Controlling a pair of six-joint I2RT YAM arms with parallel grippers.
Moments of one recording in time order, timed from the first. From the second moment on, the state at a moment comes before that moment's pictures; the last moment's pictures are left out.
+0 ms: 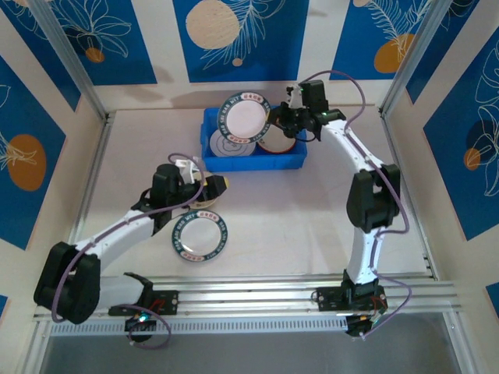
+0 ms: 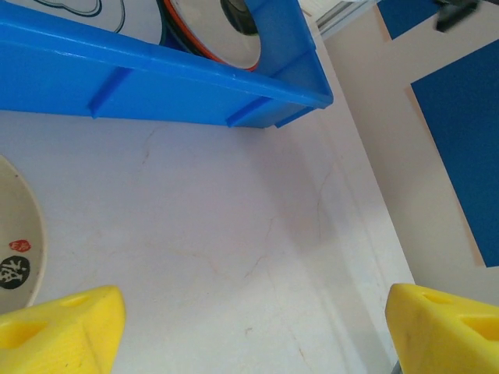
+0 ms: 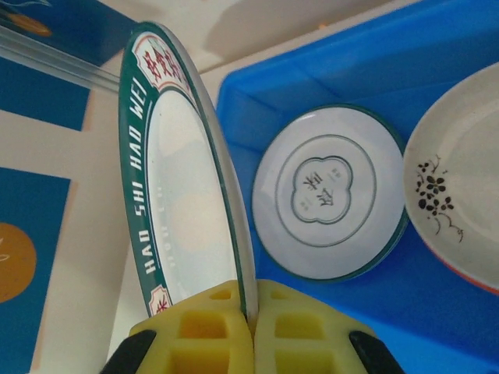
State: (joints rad) left arm -0.41 1.23 0.62 0.17 0.46 -0.68; right arm 0.27 1.99 1.79 -0.46 -0.55 0.61
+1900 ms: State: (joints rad) left arm -0.30 1.23 0.57 0.15 0.48 -0.68; right arm 0.34 2.65 2.54 -0.82 -0.50 0.60
